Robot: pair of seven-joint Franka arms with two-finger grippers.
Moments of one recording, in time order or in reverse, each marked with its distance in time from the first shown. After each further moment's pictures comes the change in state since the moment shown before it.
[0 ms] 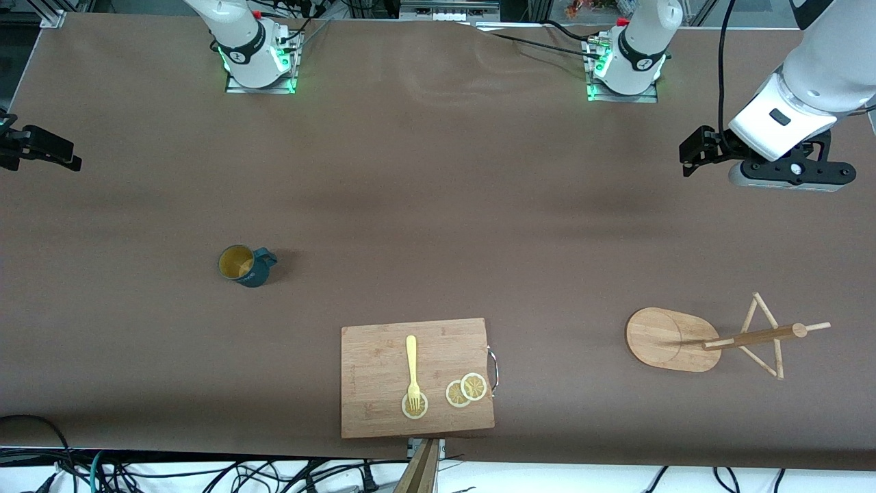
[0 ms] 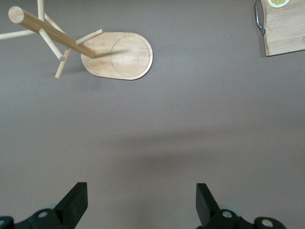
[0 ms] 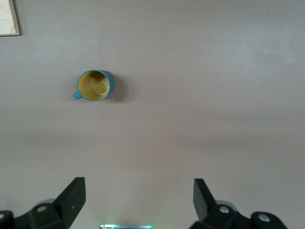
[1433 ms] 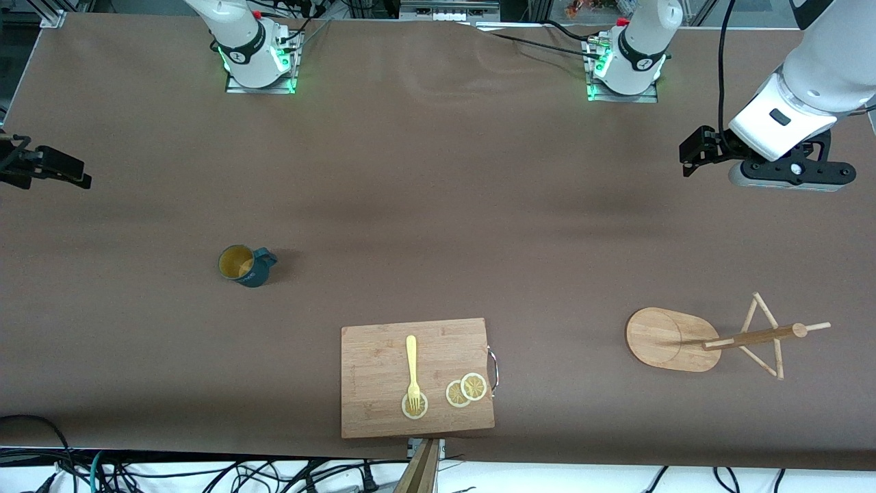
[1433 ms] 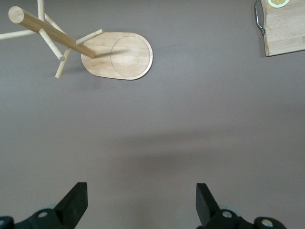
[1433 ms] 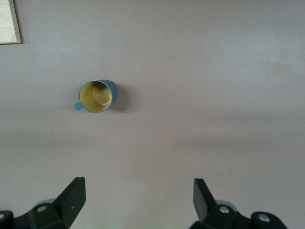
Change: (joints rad) left arm 0.000 0.000 0.000 0.000 0.000 0.000 0.000; right arm 0.003 0.059 0.007 0.000 0.014 0.066 0.000
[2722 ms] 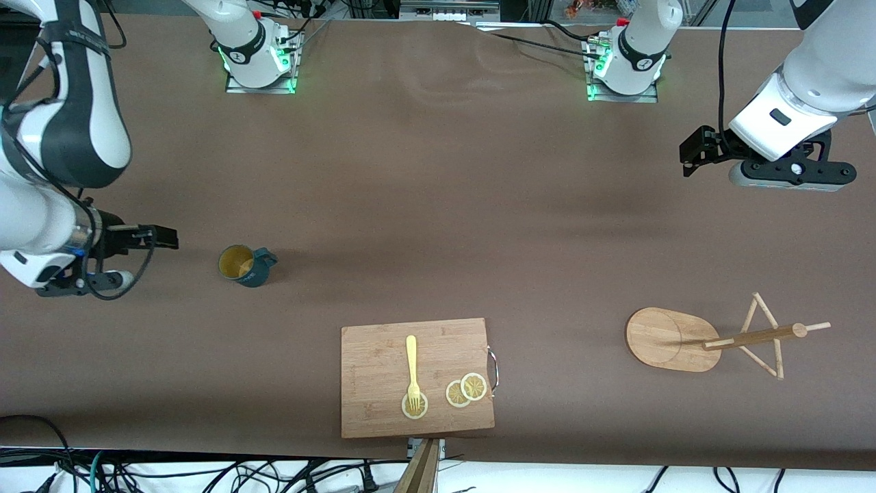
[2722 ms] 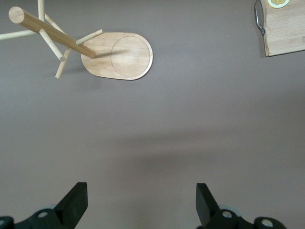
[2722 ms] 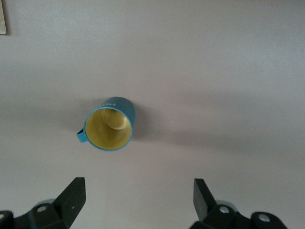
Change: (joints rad) left arm 0.000 0.000 0.000 0.001 0.000 0.000 0.000; right arm 0.104 0.258 0.011 -0.009 0.002 0.196 0.014
